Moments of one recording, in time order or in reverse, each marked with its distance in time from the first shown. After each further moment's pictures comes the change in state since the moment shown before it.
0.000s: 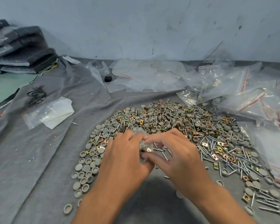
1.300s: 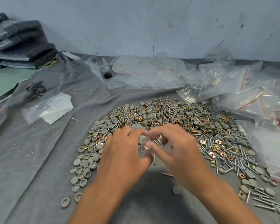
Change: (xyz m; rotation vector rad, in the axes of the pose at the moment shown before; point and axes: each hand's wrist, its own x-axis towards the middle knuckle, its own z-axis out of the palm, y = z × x) left_hand 0.001 0.007 0.002 0.003 0.025 -0.043; right_hand 0.005 0.002 -0.010 0.003 -0.121 0.145
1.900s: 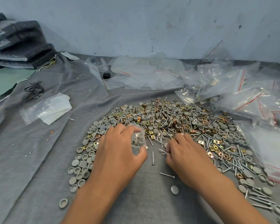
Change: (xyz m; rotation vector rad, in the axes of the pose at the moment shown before) left_hand 0.002 -0.006 -0.003 -0.018 0.051 -0.049; right_hand -0.017 0.036 -0.003 -0.782 -0.439 0.058
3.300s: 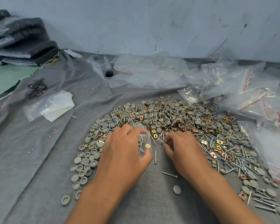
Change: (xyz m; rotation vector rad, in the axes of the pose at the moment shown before) left_hand -0.005 0.003 0.003 0.026 -0.016 0.013; right_hand 0.018 -0.004 0.012 0.348 0.041 0.281
